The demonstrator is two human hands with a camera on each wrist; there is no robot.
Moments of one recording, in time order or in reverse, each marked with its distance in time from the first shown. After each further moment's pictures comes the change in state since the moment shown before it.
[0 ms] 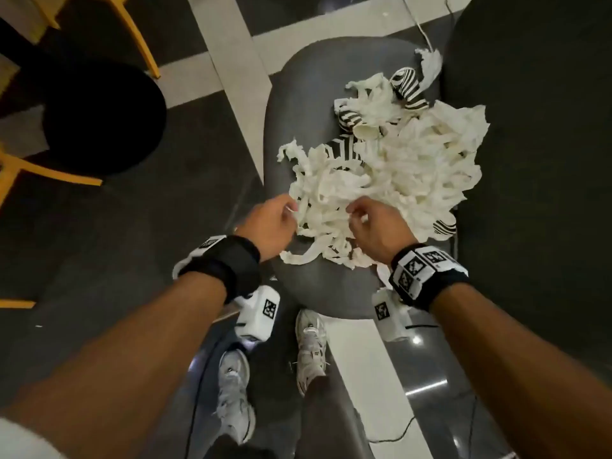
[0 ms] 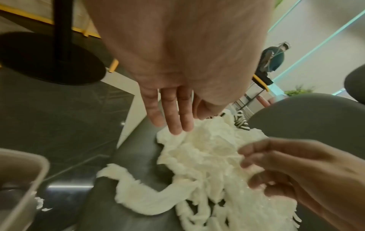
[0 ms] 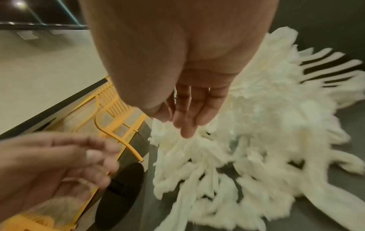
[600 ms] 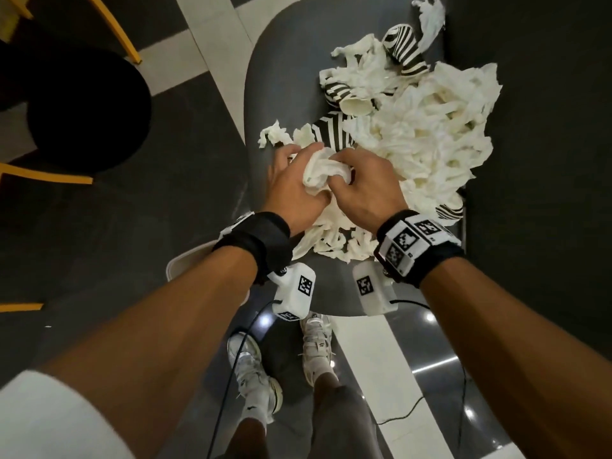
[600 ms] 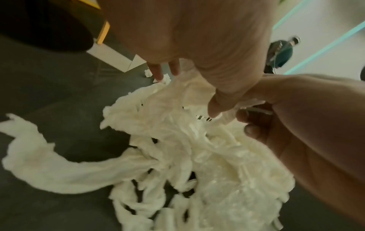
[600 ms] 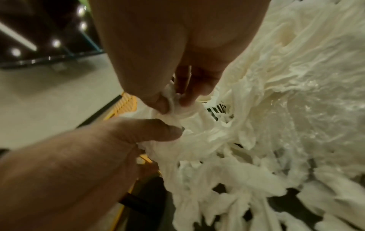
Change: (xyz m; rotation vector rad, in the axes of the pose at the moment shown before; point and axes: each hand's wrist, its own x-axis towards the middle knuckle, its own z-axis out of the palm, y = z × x) left_hand 0.056 0.043 0.056 -0.059 0.137 0.108; right_hand 0.042 -0.006 -0.009 0.057 0.216 -0.139
